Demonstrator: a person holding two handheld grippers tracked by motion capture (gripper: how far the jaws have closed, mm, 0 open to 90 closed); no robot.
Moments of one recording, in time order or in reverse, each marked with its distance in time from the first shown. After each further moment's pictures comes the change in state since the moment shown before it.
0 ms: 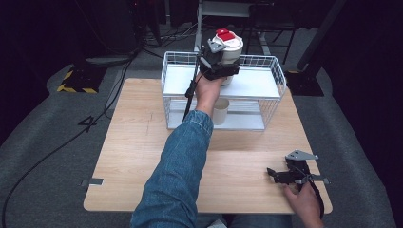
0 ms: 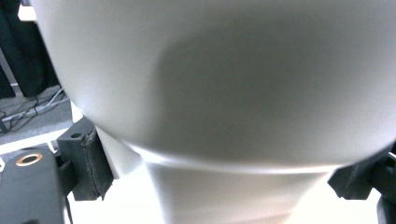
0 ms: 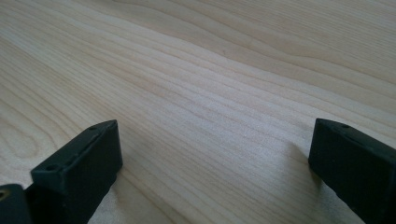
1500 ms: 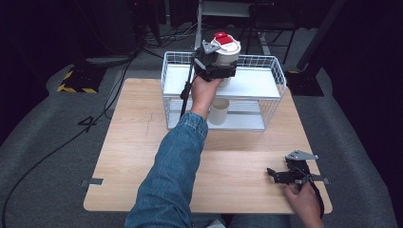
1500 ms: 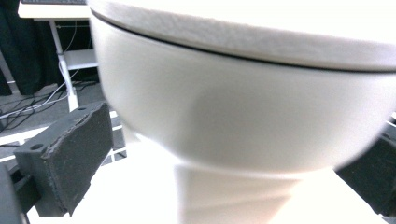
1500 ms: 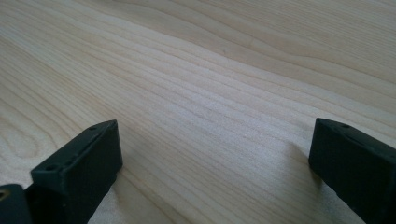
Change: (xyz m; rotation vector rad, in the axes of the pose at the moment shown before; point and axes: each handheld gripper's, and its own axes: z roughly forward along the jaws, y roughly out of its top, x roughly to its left) left arm 0.007 -0.001 -0.016 -0.005 -0.011 0.001; right arm 0.000 0.000 0.000 0.000 0.002 0.000
